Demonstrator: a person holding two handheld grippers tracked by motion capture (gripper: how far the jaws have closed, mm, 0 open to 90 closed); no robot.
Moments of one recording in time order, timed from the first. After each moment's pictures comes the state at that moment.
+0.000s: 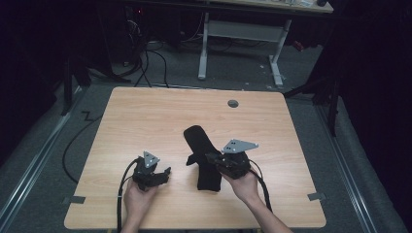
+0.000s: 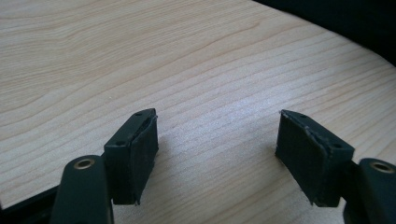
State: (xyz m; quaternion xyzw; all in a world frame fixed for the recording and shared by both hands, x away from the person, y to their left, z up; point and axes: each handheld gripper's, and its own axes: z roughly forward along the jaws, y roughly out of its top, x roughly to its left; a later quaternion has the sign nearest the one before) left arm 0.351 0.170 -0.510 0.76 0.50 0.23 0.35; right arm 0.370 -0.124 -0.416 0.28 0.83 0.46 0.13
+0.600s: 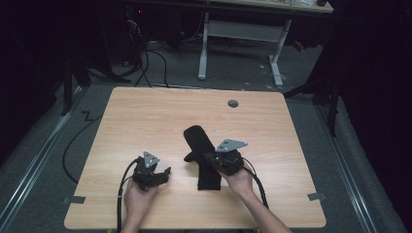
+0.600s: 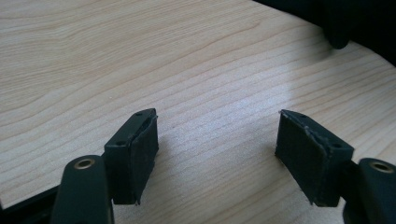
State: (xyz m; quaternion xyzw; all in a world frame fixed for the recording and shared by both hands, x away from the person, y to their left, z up) left arm 0.351 0.170 -0.510 0.76 0.50 0.24 0.35; right arm 0.395 -0.113 -0.452 0.28 0.85 0.42 0.14
